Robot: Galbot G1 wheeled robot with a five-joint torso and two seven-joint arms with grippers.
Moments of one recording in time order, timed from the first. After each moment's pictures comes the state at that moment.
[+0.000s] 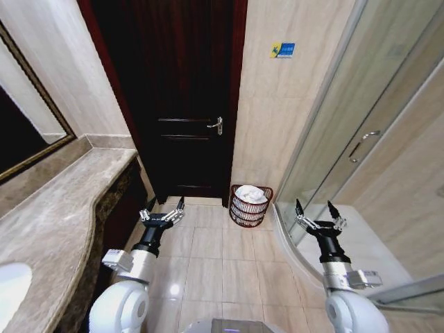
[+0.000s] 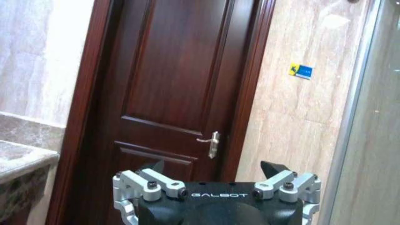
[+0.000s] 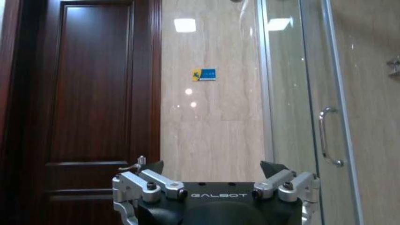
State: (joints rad) left arm 1.70 -1.57 -0.61 -2.48 -0.28 0.20 0.11; right arm -1.68 1.48 0.76 2.29 0.26 0.14 -0.11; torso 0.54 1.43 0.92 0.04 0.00
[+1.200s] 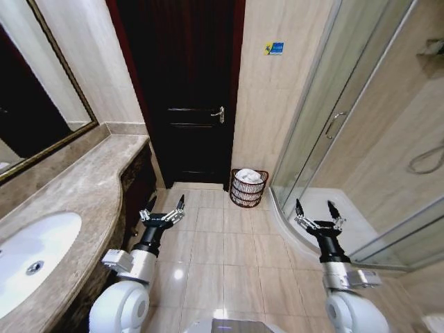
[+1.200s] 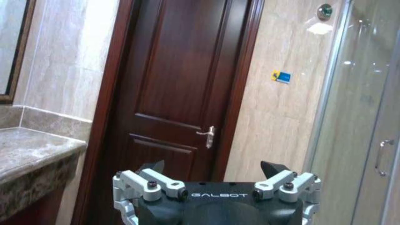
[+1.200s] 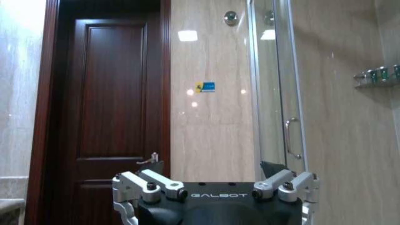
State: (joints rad) left arm 1.70 -1.57 -0.61 -2.48 -0.28 0.20 0.11; right arm -1.68 1.48 0.76 2.29 0.26 0.14 -0.11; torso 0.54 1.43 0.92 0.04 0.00
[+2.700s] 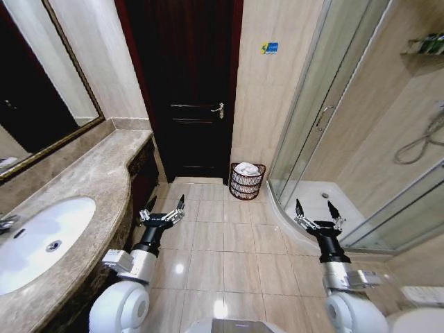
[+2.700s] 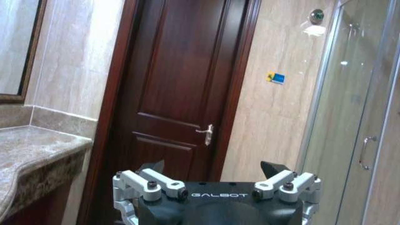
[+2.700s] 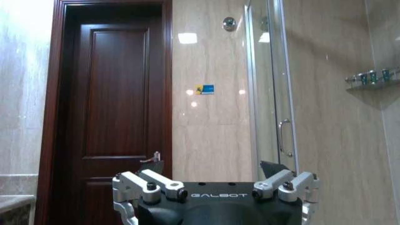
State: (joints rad) left arm 1.70 -1.57 -0.61 -2.48 -0.28 0.20 0.11; right arm -1.68 1.48 0.76 2.29 0.26 0.14 -0.11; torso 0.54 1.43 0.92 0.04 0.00
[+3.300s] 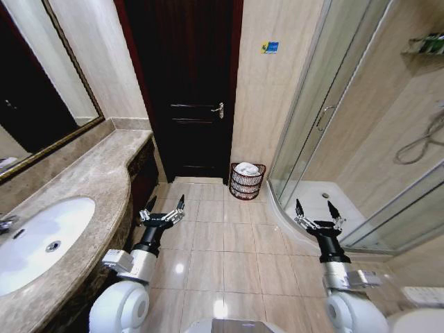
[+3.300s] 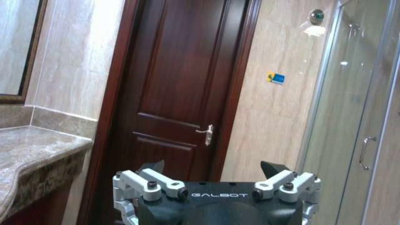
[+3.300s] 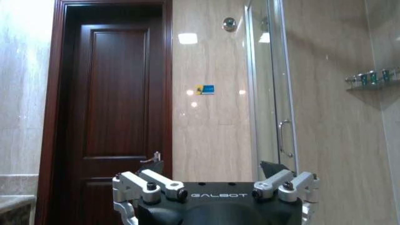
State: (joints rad) left arm 1.70 -1.57 -0.61 -2.48 -0.28 0.20 0.11; right arm -1.68 1.48 0.76 2.29 0.26 0.14 -0.11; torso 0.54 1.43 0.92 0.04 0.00
